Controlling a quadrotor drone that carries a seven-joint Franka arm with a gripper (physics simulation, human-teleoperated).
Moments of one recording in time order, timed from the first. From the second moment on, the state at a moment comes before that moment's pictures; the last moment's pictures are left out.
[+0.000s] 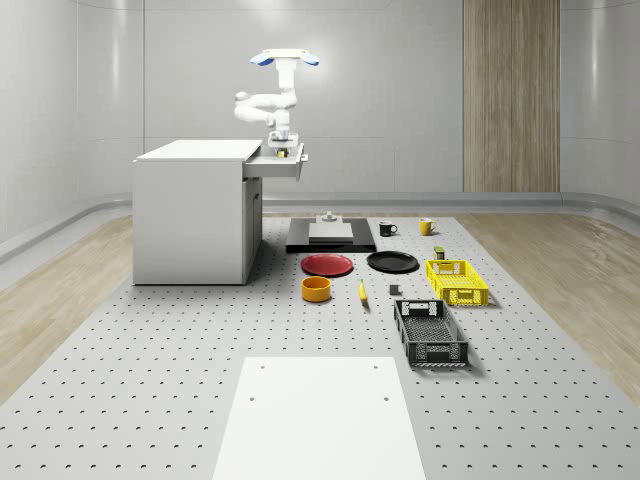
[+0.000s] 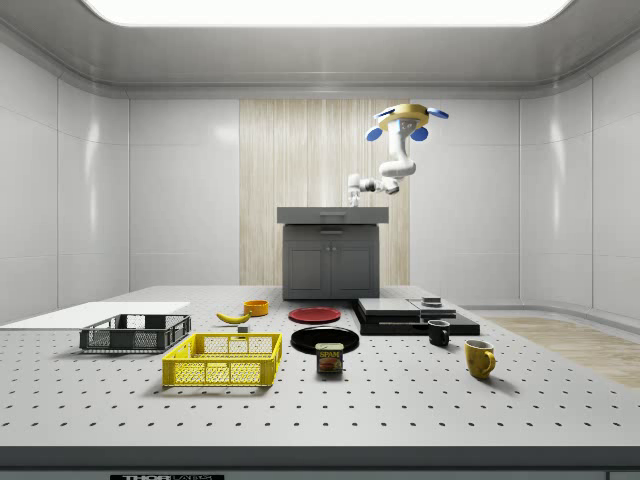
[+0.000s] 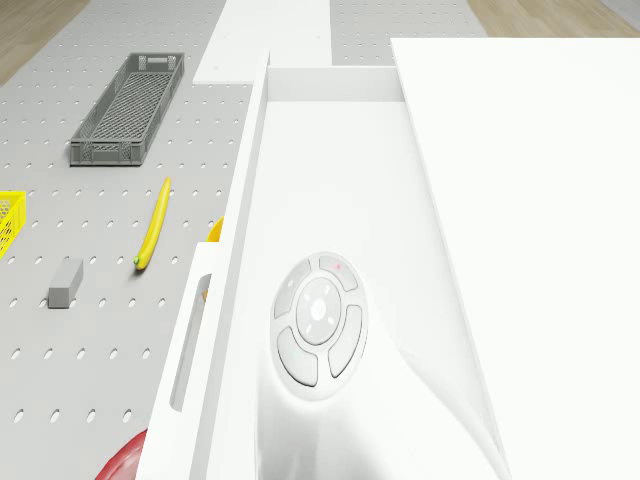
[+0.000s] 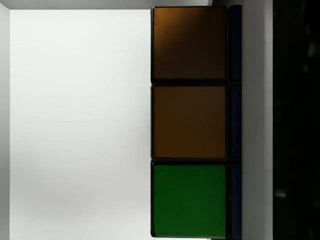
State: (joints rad) arm -1.25 -1.57 1.15 -2.78 -1.97 1.72 1.71
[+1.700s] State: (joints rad) arm -1.21 -1.54 1.27 -2.83 -1.87 1.64 1.70
